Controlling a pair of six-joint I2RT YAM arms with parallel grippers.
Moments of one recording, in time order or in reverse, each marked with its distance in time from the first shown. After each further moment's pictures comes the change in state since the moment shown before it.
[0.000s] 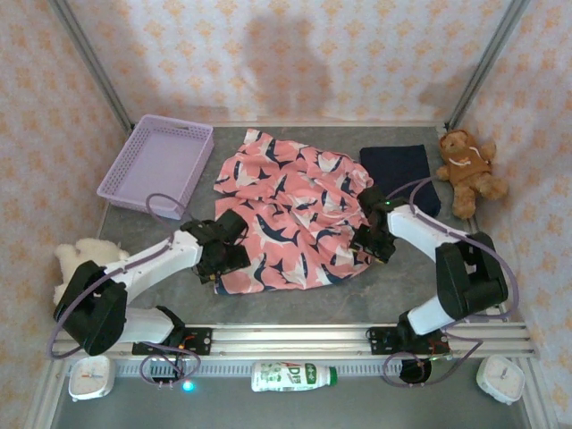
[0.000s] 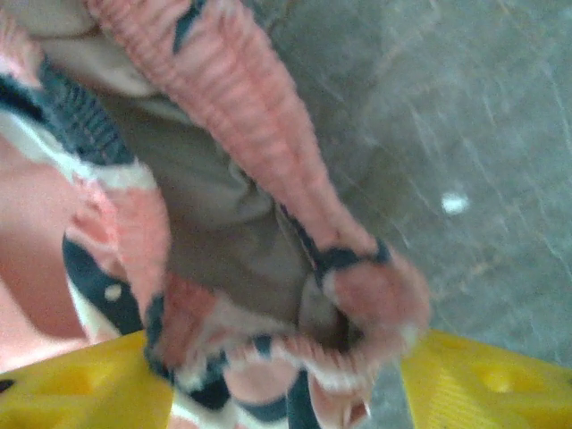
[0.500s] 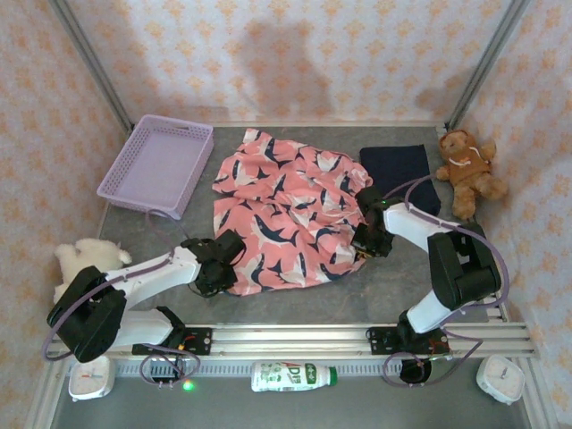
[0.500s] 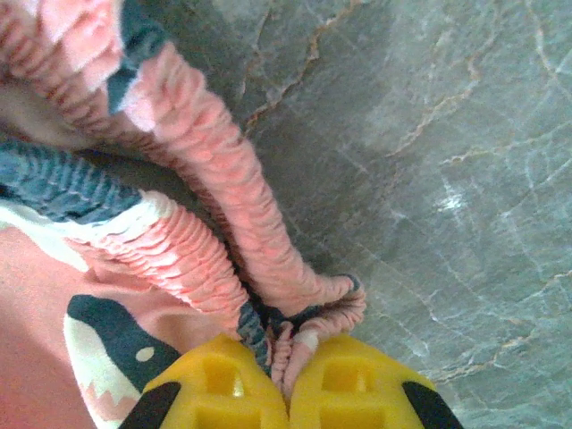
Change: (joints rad) left arm -0.048 -0.053 -0.170 0.073 -0.042 -0.116; right arm -0.006 0.064 0.003 0.064 0.012 0.002
